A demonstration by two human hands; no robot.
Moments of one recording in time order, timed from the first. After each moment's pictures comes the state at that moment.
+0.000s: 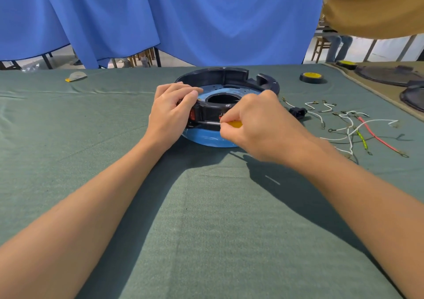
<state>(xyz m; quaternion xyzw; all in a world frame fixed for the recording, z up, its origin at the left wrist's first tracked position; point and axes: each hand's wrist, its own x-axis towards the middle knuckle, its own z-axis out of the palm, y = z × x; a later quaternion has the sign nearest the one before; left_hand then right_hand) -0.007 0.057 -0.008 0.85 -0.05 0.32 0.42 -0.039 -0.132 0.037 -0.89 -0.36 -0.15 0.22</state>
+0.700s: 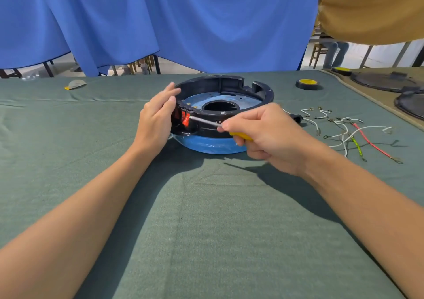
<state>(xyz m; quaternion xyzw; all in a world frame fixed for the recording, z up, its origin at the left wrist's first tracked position) 0.004 0.078 -0.013 0.80 -0.03 0.30 0.52 -0.028 -0.148 0.026 -0.75 -0.19 0.12 0.63</state>
